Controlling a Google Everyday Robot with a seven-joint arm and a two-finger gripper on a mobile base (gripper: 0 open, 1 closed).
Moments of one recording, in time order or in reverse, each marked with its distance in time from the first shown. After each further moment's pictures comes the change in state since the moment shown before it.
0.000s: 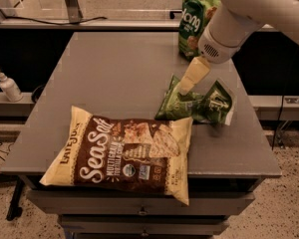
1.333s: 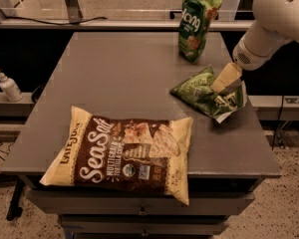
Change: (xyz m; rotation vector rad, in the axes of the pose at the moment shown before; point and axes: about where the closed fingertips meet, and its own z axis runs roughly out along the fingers) arm 0.080 -0.095 0.051 0.061 0.062 0.121
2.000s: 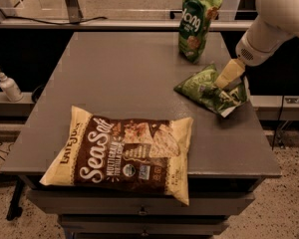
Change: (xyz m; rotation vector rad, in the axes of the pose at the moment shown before) arm -0.004 -0.014 -0.003 0.023 -0.005 -0.004
